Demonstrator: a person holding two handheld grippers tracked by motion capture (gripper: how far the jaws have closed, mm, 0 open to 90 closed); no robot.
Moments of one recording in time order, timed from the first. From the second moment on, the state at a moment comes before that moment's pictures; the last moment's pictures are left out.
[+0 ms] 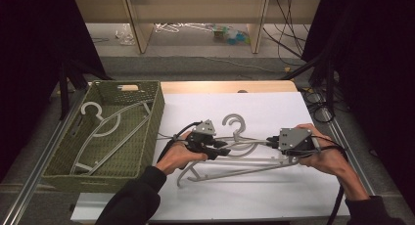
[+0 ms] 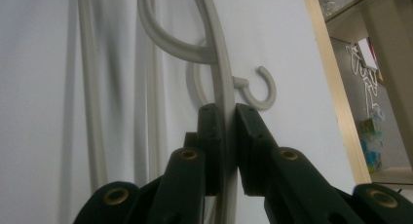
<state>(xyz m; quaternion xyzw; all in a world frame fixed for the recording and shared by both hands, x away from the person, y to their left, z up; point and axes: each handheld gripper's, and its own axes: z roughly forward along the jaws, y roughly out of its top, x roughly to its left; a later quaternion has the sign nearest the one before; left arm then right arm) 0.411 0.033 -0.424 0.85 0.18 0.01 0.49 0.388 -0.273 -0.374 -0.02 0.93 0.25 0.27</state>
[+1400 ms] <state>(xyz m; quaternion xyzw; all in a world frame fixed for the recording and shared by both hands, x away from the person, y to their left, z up) 0.404 0.075 -0.336 0.83 0.28 0.10 0.47 0.364 -0.298 -0.364 0.26 0.84 0.42 0.24</state>
